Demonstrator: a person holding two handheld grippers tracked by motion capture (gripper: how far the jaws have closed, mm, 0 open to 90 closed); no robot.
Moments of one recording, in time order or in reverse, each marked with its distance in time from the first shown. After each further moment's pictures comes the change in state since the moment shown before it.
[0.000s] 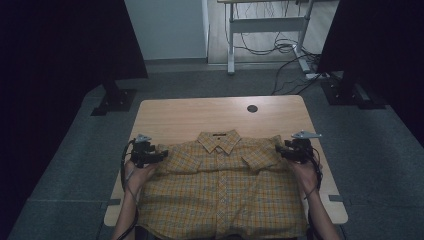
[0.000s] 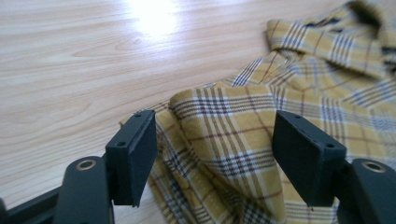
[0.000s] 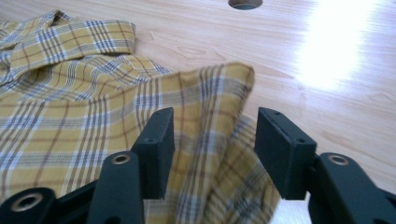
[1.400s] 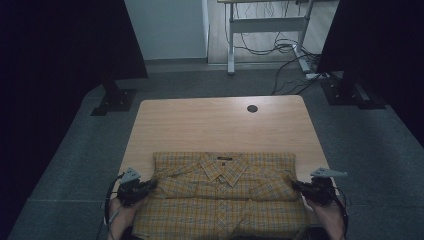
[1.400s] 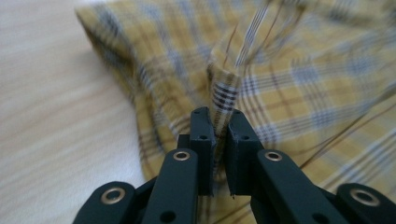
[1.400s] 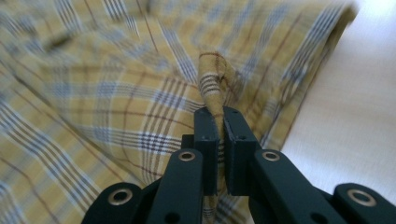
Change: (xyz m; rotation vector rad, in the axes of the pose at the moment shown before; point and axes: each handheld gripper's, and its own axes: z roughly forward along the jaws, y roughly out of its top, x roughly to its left) left arm -0.037 -0.094 -0.071 0.049 -0.060 0.152; right arm 0.036 -0.088 -0.100 0.131 0.125 0.062
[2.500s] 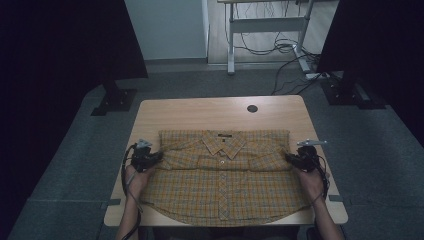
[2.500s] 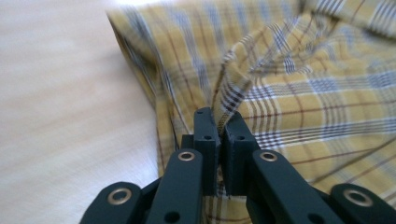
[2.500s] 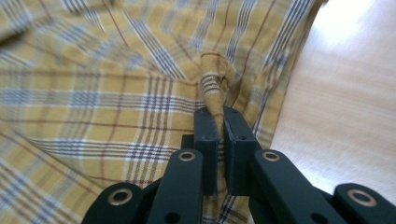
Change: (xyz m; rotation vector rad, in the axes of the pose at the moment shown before) left arm 0.056 0.075 0.061 -0.062 0.094 -0.071; right arm -0.051 0.071 0.069 -0.023 -0.129 0.031
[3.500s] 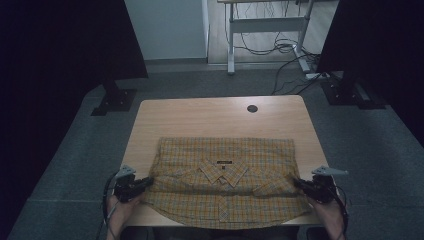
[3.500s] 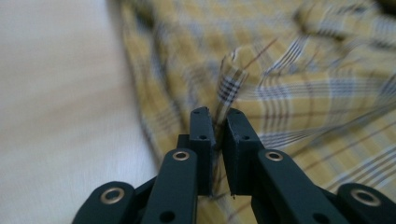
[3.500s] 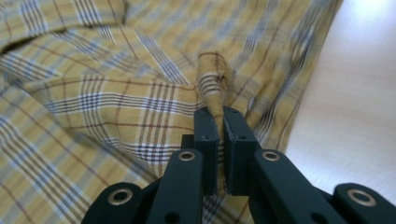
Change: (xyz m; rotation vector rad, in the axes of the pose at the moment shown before) left arm -0.016 -0.080 -0.063 0.062 -0.117 -0.097; right arm 0.030 -0.070 -0.074 -0.002 0.097 -0.002
